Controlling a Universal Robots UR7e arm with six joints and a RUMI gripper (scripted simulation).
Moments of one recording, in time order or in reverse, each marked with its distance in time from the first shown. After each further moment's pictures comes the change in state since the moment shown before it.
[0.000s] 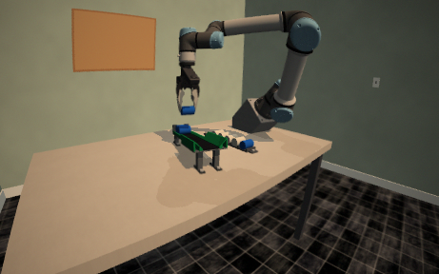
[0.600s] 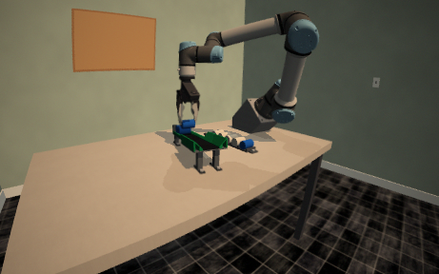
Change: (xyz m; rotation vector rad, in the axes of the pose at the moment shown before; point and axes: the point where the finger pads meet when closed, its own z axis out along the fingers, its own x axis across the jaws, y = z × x) arm -0.001 0.000 0.062 0.001 -0.003 0.000
